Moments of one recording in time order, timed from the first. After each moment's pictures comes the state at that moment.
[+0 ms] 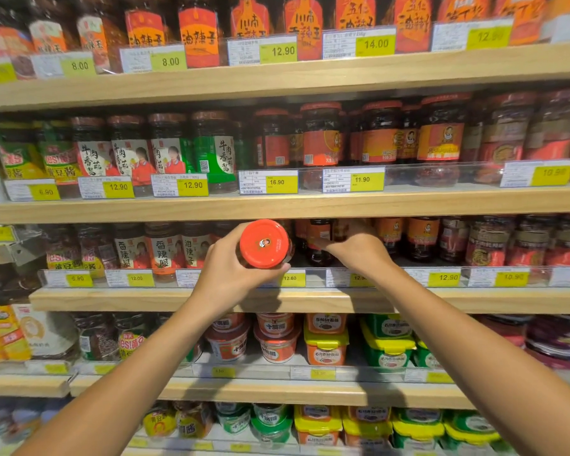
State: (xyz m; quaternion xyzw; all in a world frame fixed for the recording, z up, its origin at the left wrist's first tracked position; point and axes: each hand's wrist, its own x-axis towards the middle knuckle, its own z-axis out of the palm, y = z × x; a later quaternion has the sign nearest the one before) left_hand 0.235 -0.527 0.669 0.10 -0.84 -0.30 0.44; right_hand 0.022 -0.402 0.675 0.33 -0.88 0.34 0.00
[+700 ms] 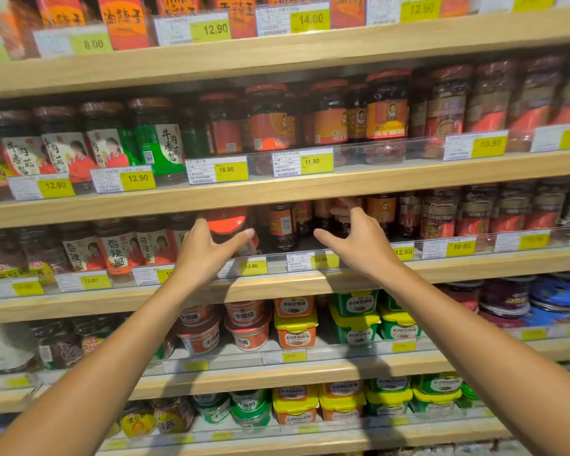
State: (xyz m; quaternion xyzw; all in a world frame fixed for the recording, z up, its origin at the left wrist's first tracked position) left_hand 0.185 -0.544 0.663 0.27 -0.84 -0.28 0.39; right_hand 0.019 -0.327 0.661 0.37 -0.82 0.42 0.11
